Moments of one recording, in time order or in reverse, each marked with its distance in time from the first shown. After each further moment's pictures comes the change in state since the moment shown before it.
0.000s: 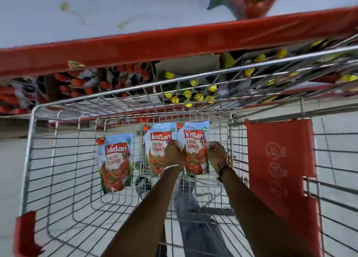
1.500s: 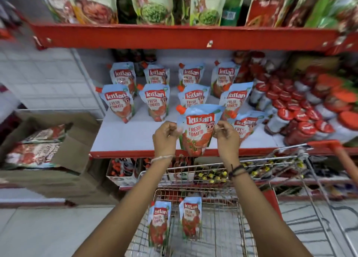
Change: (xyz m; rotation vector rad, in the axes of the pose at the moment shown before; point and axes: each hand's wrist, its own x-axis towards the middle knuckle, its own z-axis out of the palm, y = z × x) left_hand -0.180 0.155 -0.380 -0.720 0.390 0.751; right_hand -0.303 -0.314 -0.099 0.397 0.181 -1.112
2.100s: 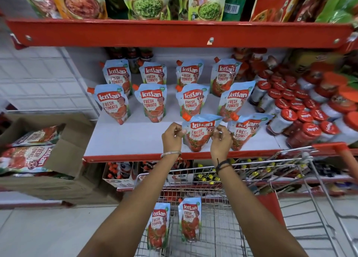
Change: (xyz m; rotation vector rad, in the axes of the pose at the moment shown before) left_hand 0.042 -0.048 0.045 0.158 -0.057 0.052; right_hand 0.035 0.070 0.040 -0.004 0.261 0.220
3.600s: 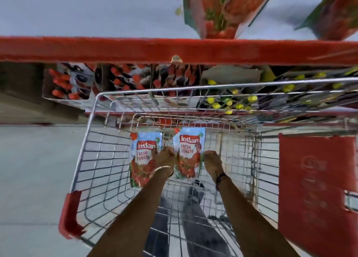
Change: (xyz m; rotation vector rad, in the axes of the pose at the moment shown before) left_hand -0.194 -0.340 0.064 0.454 -0.384 -0.854; right_hand -0.141 0.352 -0.042 -0.573 -0.505 0.813
